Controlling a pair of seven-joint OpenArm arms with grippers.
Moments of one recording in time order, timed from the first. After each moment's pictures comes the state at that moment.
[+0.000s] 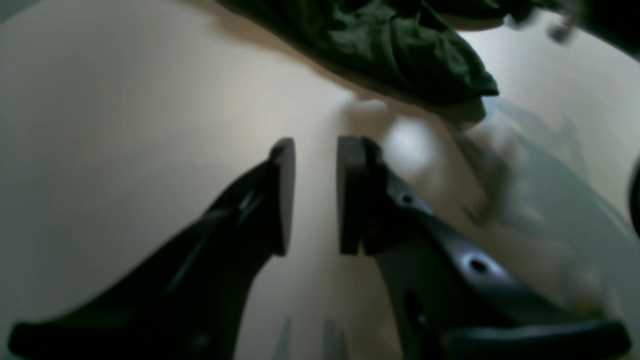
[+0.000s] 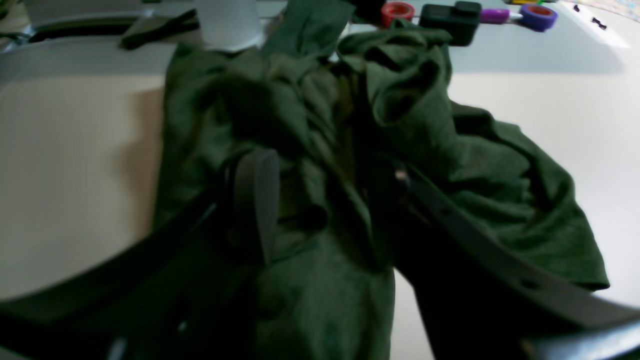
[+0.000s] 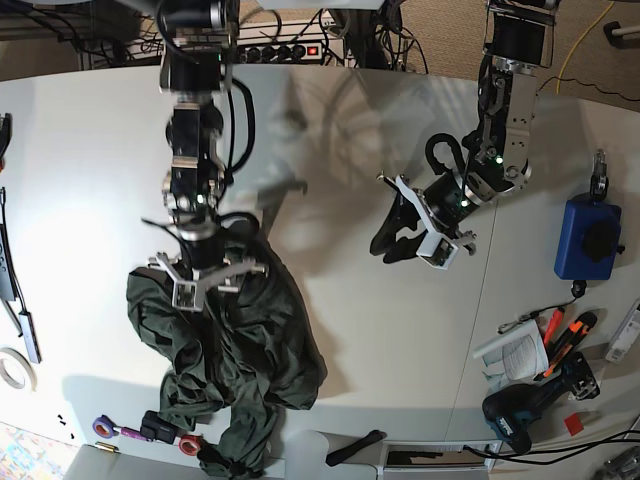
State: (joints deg) left arm 0.4 -9.6 6.8 86.4 -17.9 -35.0 17.6; right arm 11.0 0.8 6.1 73.9 -3.0 3.3 -7.8
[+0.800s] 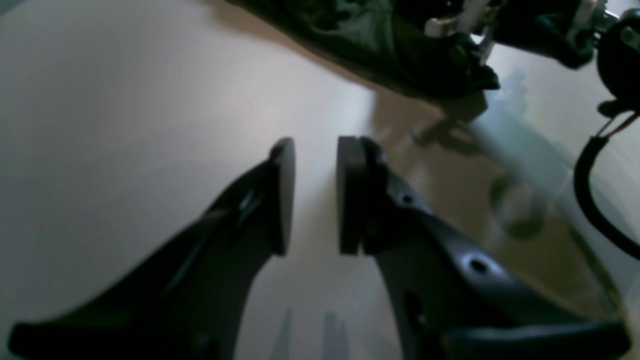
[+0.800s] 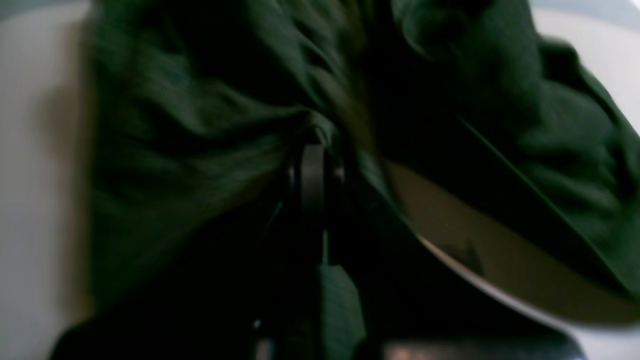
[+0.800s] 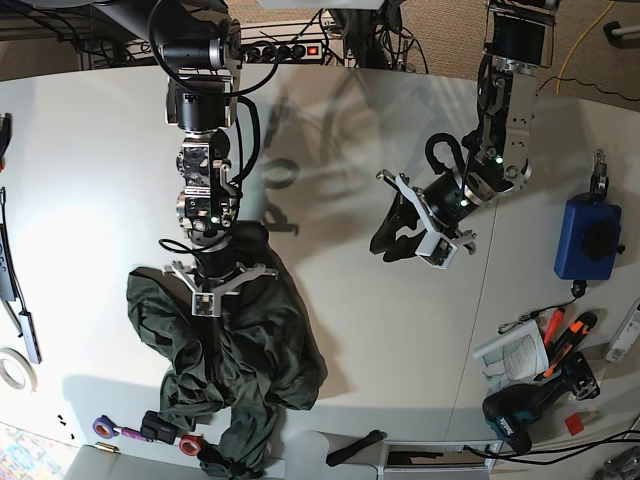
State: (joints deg) left arm 0.4 -9.6 6.7 86.4 -17.9 -34.9 17.9; right arm 17.5 0.7 6.4 56.5 -6.5 8.4 1.4
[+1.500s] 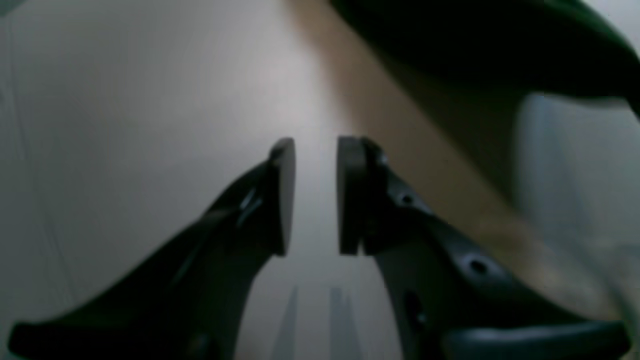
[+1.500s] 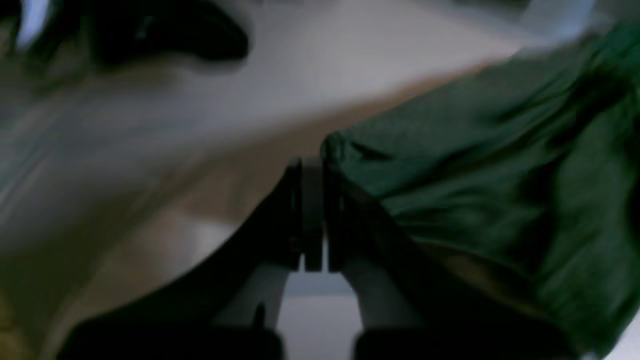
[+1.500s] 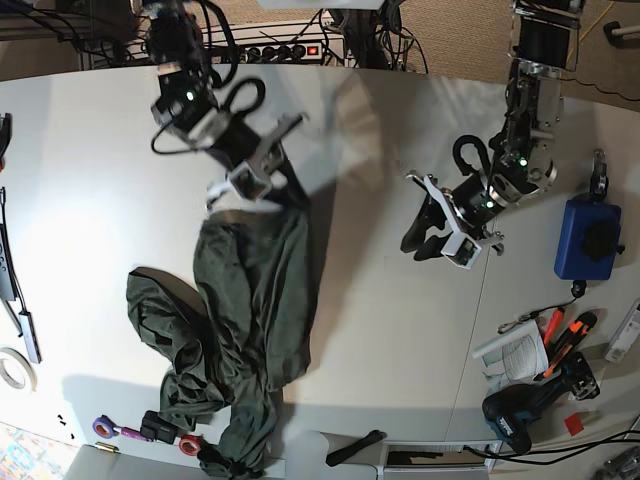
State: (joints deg) left arm 0.5 -16.4 6.8 86.4 -17.9 -33.8 17.9; right arm -17.3 13.8 -5.6 103.7 5.0 35.3 -13.6
